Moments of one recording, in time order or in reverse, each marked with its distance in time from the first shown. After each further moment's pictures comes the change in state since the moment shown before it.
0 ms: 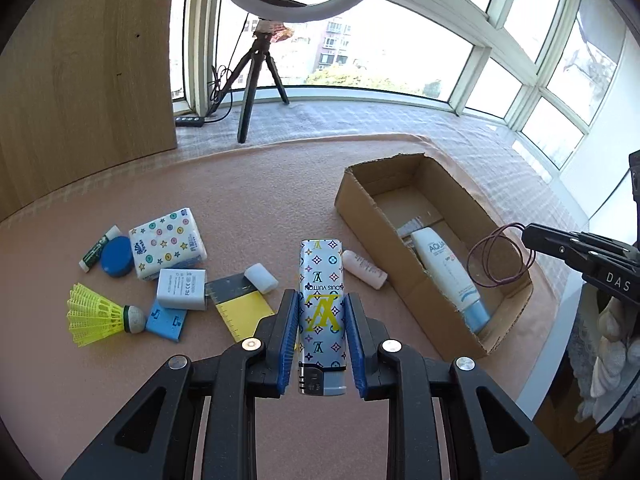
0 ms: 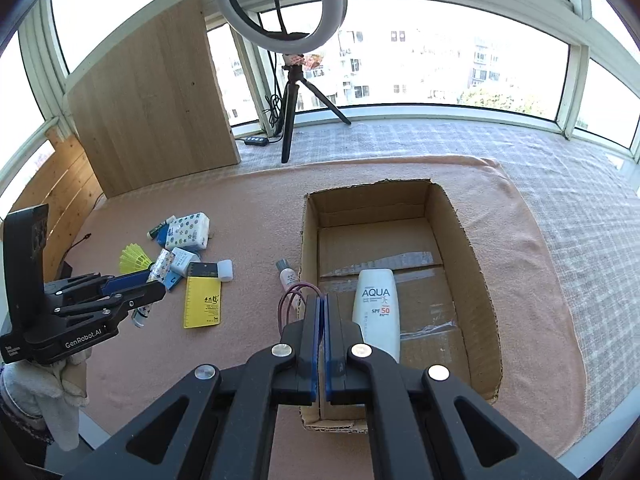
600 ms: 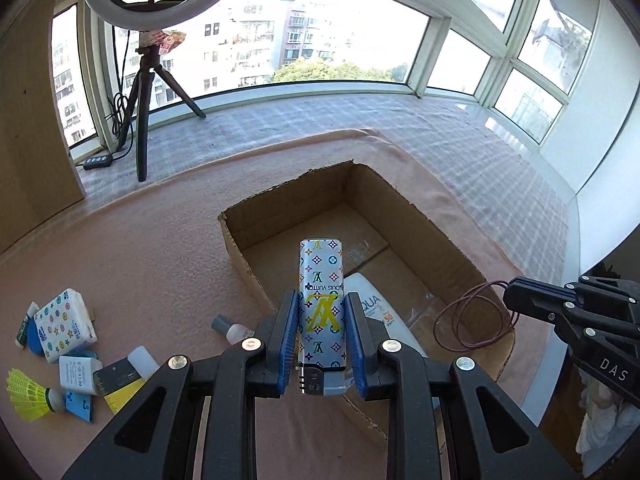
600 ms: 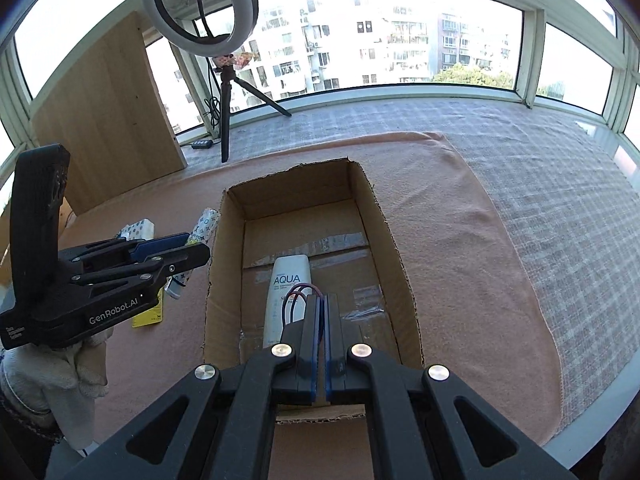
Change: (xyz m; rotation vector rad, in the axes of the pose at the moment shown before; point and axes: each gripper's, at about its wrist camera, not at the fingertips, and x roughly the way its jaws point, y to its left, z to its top) left arm 0.088 -0.101 0.056 0.105 0.028 -0.057; right arm 0.006 -0.071 -0.010 0.089 0.025 -0.058
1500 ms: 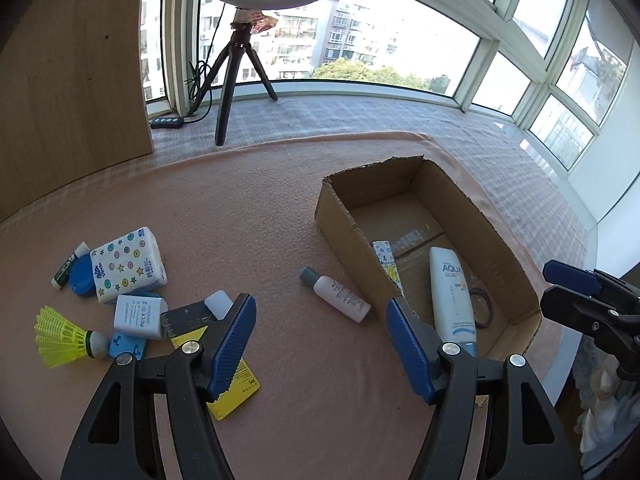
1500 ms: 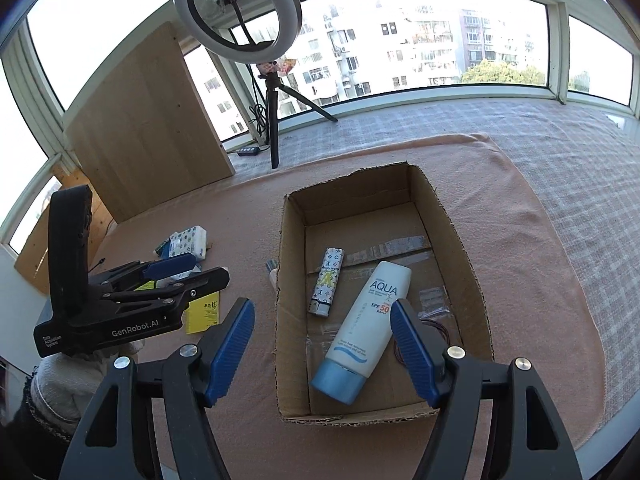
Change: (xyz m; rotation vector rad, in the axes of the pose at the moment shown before) left arm -0.054 0.078 -0.047 -0.144 -0.008 0.090; right arm -0.008 0.036 -0.001 0.011 -0.024 0.159
